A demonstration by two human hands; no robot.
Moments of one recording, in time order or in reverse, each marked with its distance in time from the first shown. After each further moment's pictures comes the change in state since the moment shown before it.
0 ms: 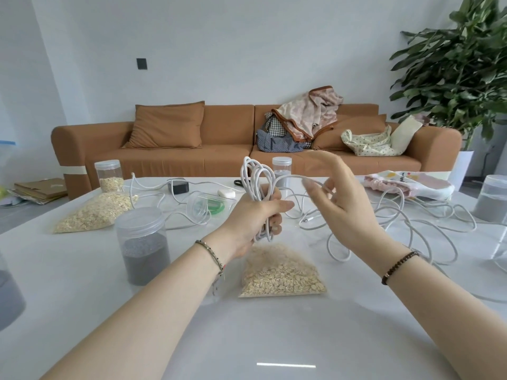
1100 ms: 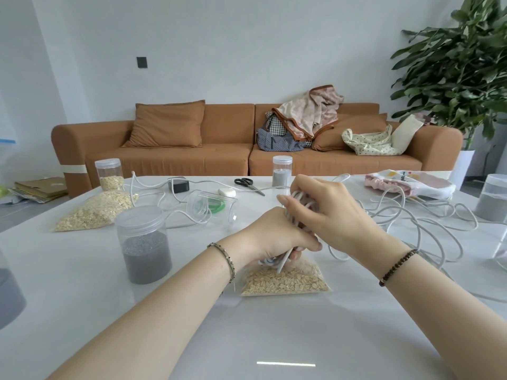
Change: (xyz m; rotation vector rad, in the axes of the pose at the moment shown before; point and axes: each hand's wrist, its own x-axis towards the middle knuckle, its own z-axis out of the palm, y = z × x) left_hand -0.015 0.003 0.029 0.526 -0.219 -0.126; right_hand 0.003 -0.014 0.008 -0.117 -0.205 -0.100
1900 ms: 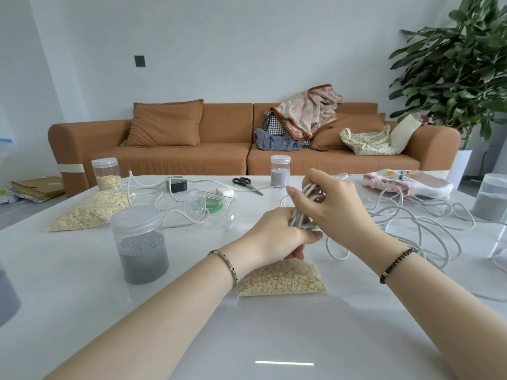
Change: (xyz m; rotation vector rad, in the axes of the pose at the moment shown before) left_hand 0.001 -0.006 0.007 0.029 0.078 0.075; right_hand 0.001 0.012 0.003 0.123 0.120 0.128
